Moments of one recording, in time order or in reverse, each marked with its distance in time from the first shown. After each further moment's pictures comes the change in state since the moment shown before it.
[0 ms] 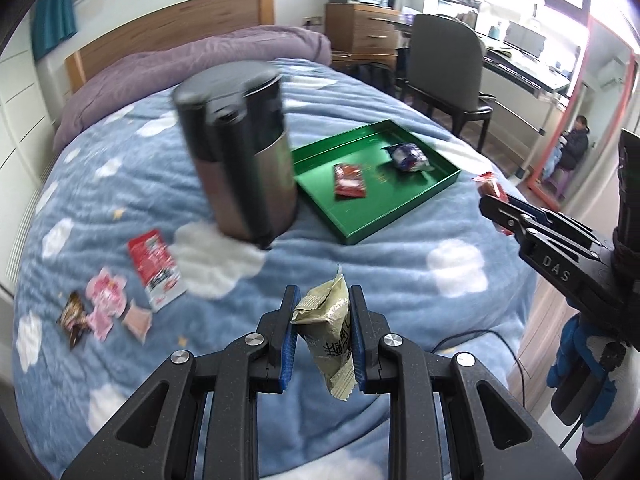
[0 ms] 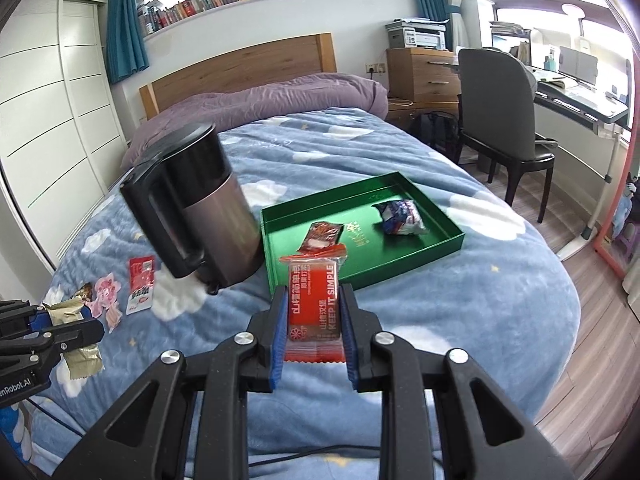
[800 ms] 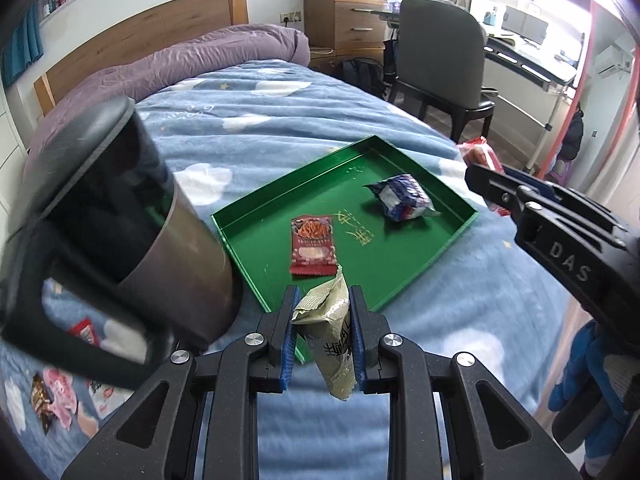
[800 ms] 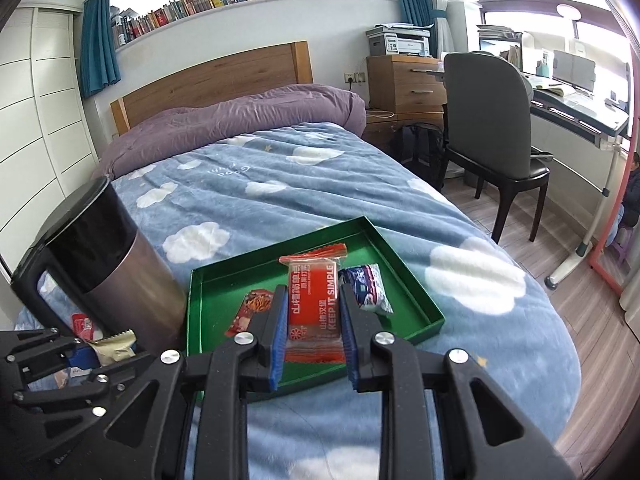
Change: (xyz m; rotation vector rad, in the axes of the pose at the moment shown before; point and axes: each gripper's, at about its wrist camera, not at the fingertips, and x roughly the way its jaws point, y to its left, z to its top) left arm 0.138 -0.045 0.104 0.036 0.013 0.010; right arm 0.111 -0.066 0.084 0.005 -0.031 -0.042
